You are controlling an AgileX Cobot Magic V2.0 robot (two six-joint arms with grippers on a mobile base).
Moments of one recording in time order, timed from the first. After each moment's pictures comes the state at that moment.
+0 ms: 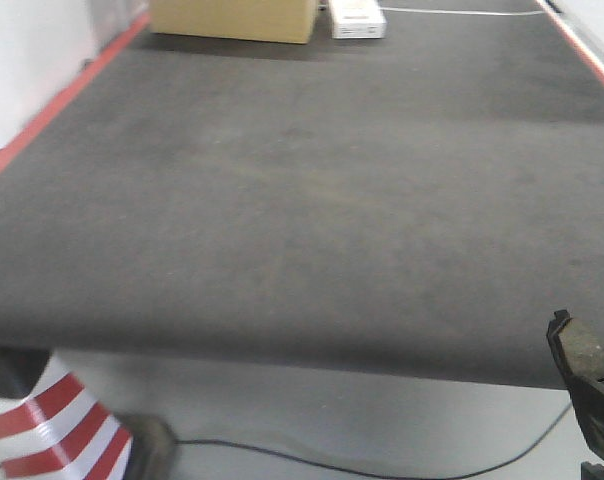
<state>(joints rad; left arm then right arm) -0.01 0.31 -0.38 -0.12 0.76 0.10 0.23 0.51 -0.41 0.06 0.47 -0.10</state>
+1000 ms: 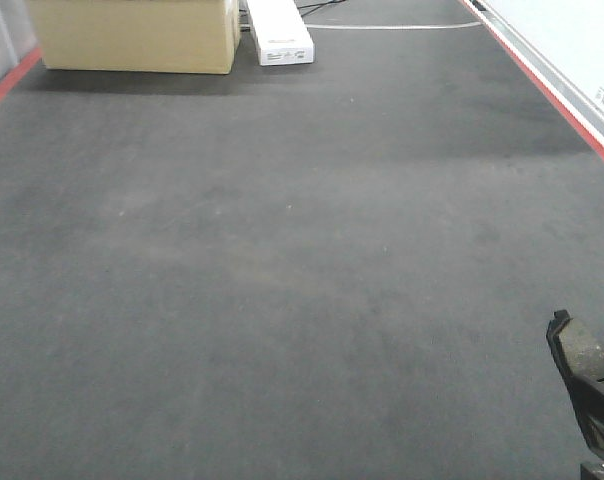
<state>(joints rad) -0.01 0.31 -0.38 -0.12 0.76 0.10 0.23 0.51 -0.41 0.06 0.47 -0.10</state>
